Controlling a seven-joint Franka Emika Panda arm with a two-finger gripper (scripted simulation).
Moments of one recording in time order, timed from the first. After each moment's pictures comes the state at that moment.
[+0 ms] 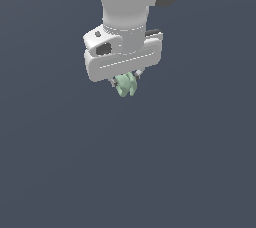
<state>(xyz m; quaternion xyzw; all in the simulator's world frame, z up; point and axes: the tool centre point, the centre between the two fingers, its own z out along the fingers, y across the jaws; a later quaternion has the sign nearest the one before) 0.013 -0.007 0.339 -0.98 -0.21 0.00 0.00</state>
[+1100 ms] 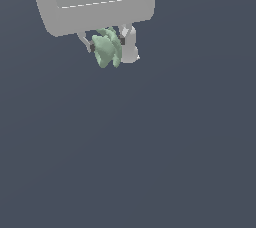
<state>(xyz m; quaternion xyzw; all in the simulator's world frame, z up) 0.029 -0.045 0.459 -0.98 -0.21 0.00 0.00</state>
